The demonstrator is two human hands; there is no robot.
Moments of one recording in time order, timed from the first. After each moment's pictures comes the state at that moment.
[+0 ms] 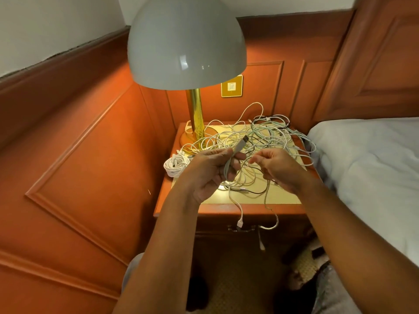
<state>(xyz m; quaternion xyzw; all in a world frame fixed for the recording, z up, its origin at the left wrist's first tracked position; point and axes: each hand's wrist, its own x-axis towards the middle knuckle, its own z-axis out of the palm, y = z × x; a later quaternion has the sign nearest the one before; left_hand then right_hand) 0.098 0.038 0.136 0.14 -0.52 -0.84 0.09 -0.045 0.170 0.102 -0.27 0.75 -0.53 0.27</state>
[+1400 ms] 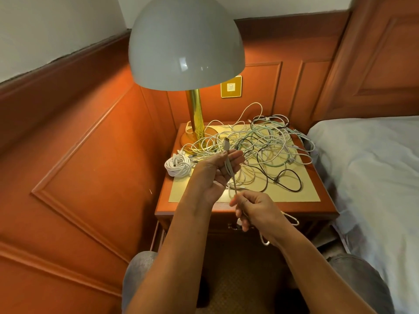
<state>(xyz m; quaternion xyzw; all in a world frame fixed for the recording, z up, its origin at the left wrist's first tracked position) 0.089 0.056 0.124 0.22 -0.36 -0.89 0.15 0.047 0.191 0.056 -0.25 0.68 -0.59 0.36</state>
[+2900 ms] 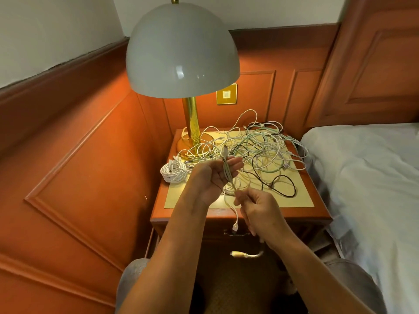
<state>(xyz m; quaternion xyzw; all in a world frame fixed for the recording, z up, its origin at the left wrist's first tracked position) 0.076 0.047 0.117 0.20 -0.37 -0.90 0.11 0.055 0.196 0.083 -0.28 0.74 -0.57 0.21</state>
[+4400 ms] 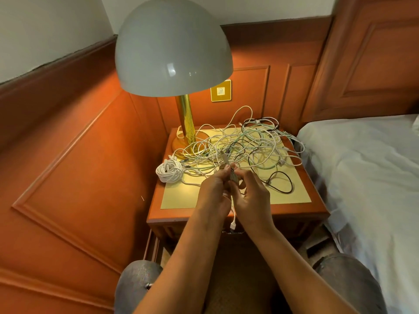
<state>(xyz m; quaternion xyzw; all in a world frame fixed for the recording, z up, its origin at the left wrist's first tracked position) 0.071 0.085 0.100 0.31 -0.28 -0.89 0.16 0.042 0.167 0.055 -0.34 0.79 -0.49 -0.11</state>
